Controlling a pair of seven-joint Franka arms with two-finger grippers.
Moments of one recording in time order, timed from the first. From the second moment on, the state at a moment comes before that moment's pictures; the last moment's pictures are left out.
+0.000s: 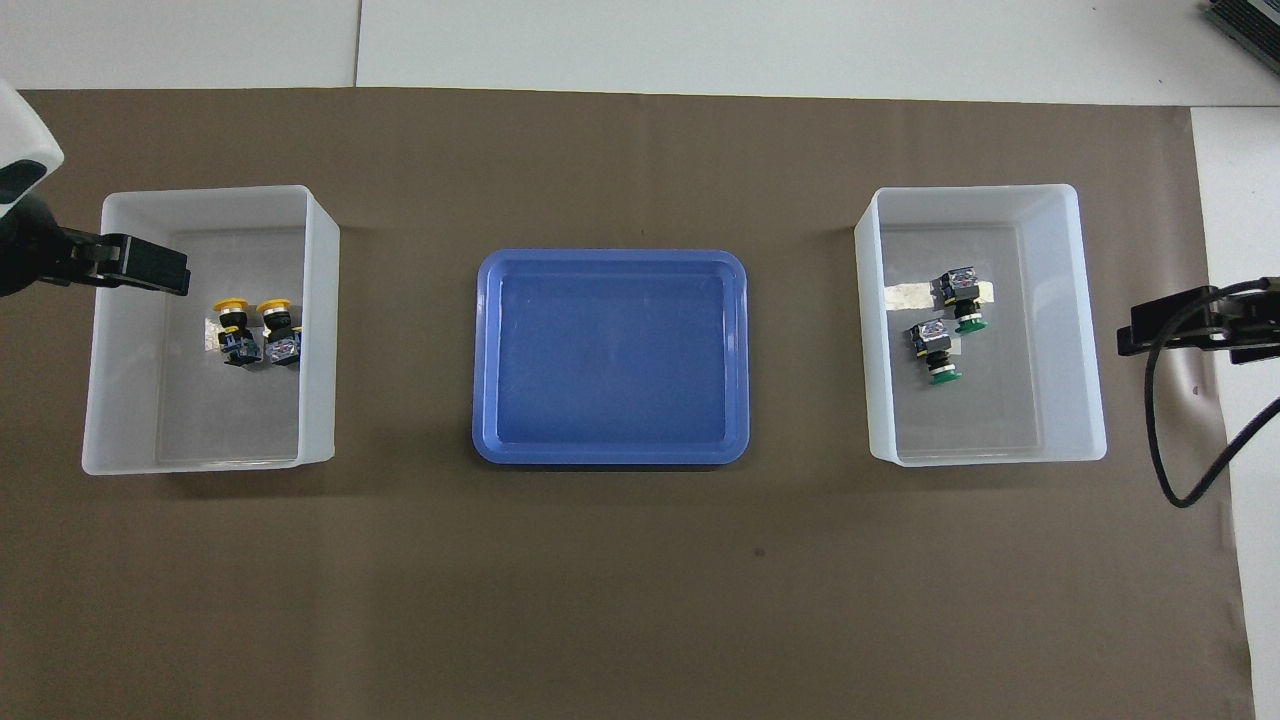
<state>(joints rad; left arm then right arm) -0.08 0.08 0.01 -1.49 0.01 1.55 0.07 0.09 -0.03 -0.15 -1.60 0.04 1.53 0.03</state>
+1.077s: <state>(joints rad) -0.04 -0.02 0.02 -1.64 0.01 1.59 0.11 0.10 -0.03 -0.15 -1.60 0.04 1.53 0.03</state>
